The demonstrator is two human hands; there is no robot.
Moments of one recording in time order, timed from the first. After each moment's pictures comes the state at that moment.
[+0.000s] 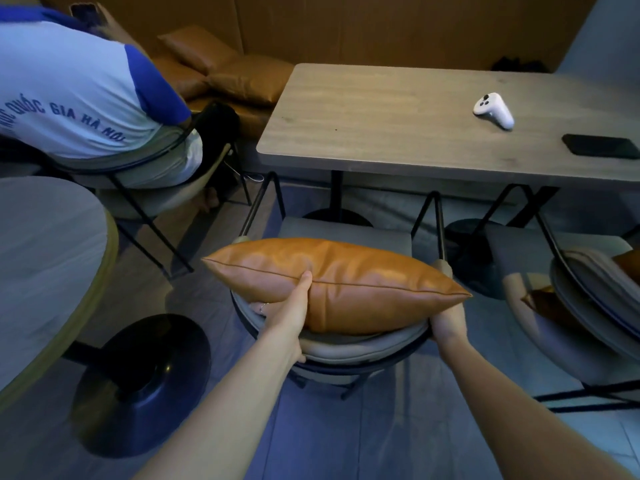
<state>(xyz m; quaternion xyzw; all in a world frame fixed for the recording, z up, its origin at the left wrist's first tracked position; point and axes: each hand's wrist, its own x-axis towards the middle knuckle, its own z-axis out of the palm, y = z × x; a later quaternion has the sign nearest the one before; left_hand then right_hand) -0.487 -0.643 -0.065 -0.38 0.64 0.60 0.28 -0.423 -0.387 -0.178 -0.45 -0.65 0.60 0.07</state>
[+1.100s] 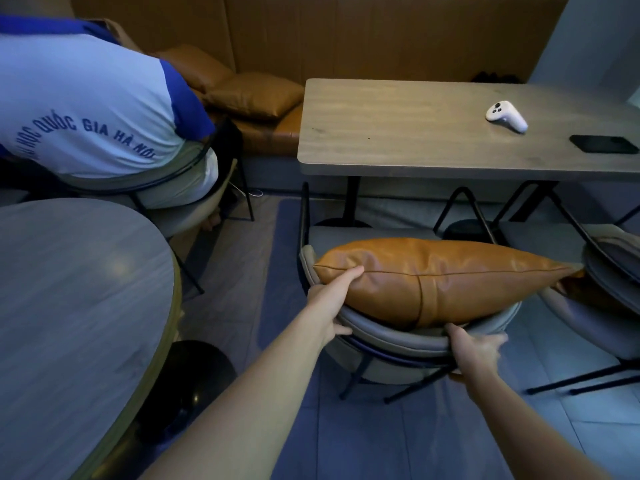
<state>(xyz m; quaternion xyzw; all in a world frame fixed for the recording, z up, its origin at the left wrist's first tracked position) -0.552 -0.751 -0.050 -0.17 0.62 0.64 0.41 -0.421 -0.567 -0.140 -0.64 -0.56 0.52 0.11</state>
